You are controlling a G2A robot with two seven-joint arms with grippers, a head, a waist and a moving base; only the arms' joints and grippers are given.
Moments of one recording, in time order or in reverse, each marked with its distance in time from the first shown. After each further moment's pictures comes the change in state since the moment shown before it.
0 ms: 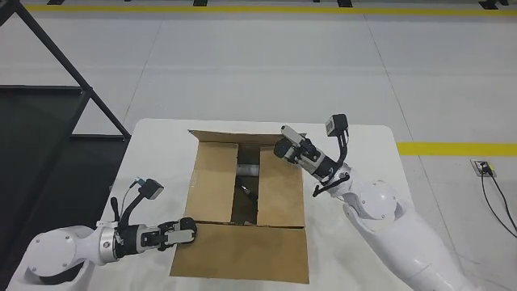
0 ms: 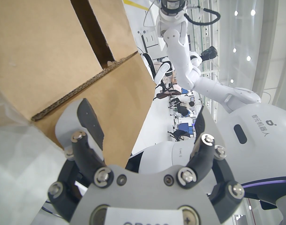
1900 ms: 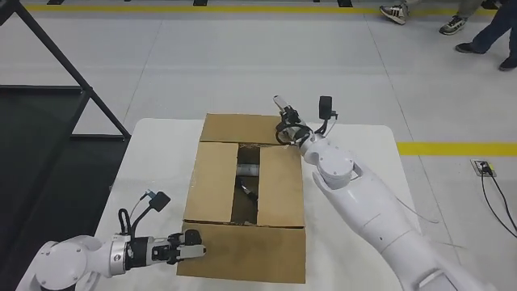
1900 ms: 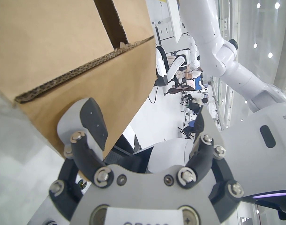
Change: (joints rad) left arm 0.076 0.040 0.044 -0.073 0.113 -0.021 0.086; right arm 0.296 -0.282 -0.117 0.571 -0.035 0.204 -0.247
